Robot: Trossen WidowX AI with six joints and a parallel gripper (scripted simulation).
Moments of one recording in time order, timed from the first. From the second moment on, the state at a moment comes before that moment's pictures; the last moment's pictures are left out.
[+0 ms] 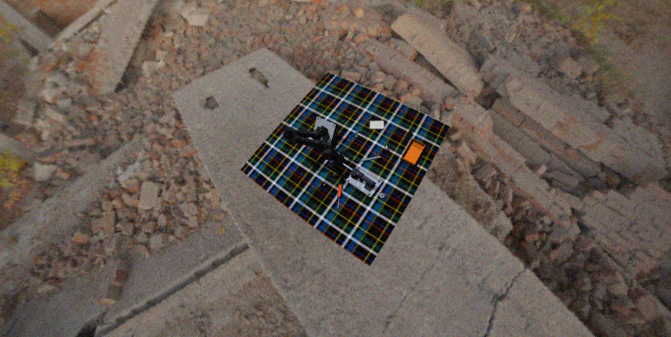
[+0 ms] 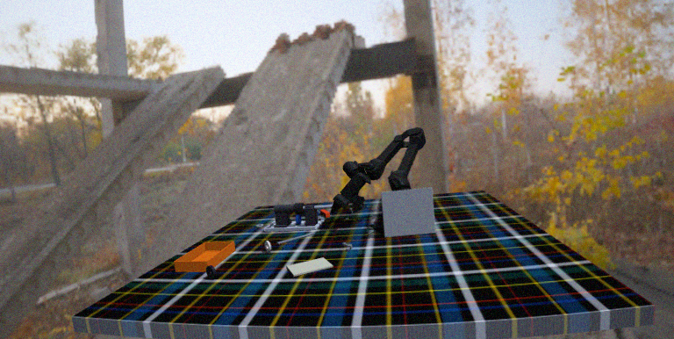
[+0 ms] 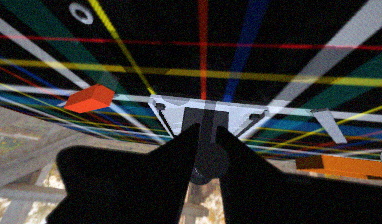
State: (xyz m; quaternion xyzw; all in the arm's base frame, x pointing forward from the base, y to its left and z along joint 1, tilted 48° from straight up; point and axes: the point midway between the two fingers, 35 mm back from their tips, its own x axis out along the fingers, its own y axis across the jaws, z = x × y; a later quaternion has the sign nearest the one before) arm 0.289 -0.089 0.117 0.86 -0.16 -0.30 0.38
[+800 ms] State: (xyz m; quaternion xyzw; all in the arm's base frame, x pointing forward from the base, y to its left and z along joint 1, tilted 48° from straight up) arm 0.295 -0.089 0.118 0.86 -0.16 -0.30 0.38
